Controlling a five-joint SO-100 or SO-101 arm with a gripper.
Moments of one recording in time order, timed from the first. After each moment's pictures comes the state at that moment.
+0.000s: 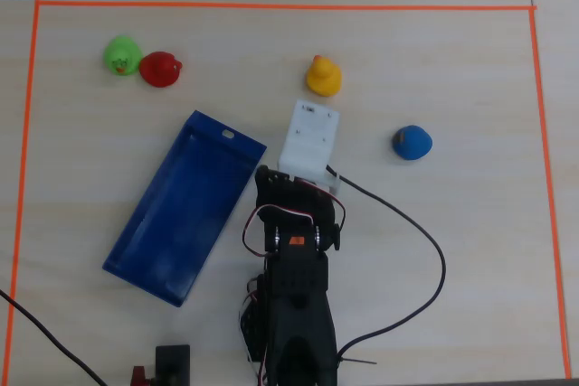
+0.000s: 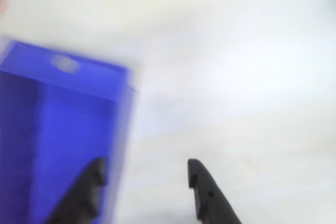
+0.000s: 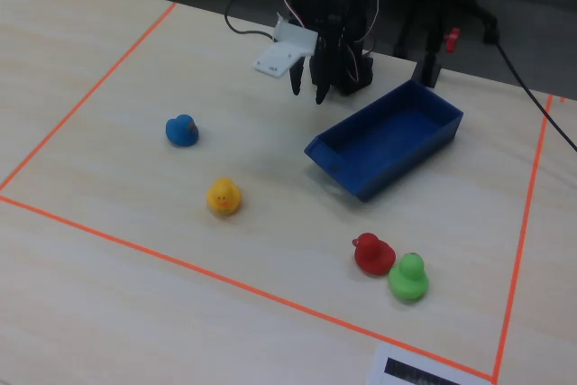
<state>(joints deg) 3.8 152.7 132.4 75.0 -70.8</state>
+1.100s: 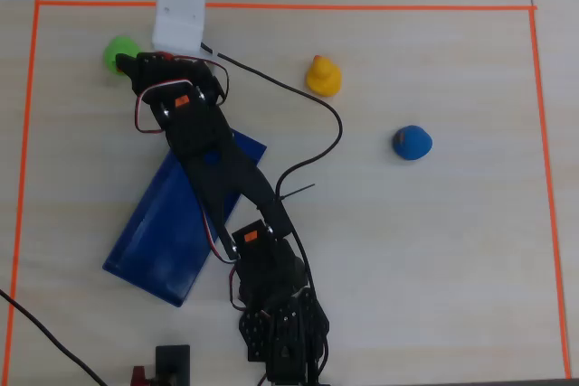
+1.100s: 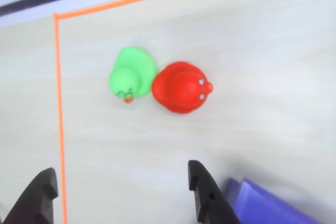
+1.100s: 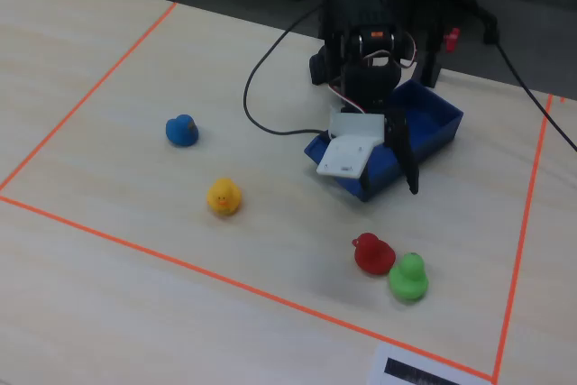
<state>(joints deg) -22.4 78.6 74.1 53.3 -52.6</state>
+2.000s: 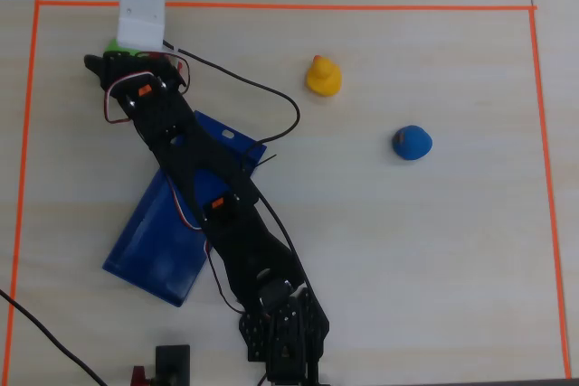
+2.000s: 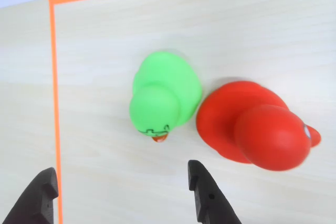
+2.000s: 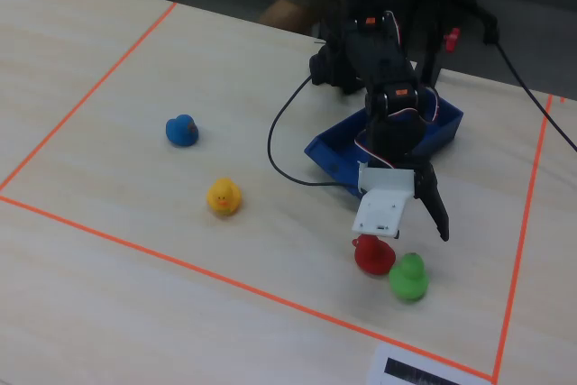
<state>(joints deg) -27.9 54.7 53.8 49.2 -49.7</state>
